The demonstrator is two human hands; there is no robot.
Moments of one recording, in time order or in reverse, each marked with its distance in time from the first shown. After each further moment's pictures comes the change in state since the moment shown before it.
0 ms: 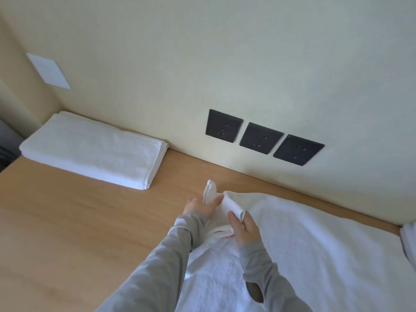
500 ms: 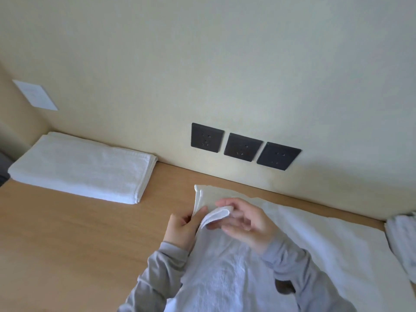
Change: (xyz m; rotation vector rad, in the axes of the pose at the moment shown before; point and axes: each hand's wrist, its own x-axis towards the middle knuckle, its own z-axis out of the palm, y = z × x) left_hand -0.084 0.004 -0.015 -0.468 0.158 0.505; right_hand -0.025 -0.080 -0.060 0.018 -0.564 -0.337
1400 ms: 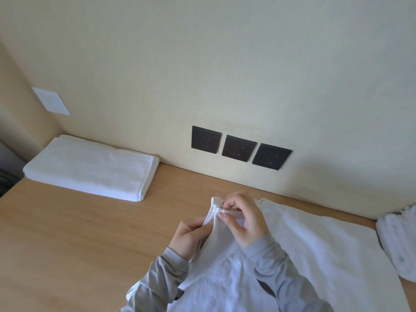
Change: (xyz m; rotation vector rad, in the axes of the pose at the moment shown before) left_hand -0.050 0.022 0.004 -0.401 -0.315 -0.066; right_hand -0.012 -0.005 0.018 -0.563 0.404 -0.409
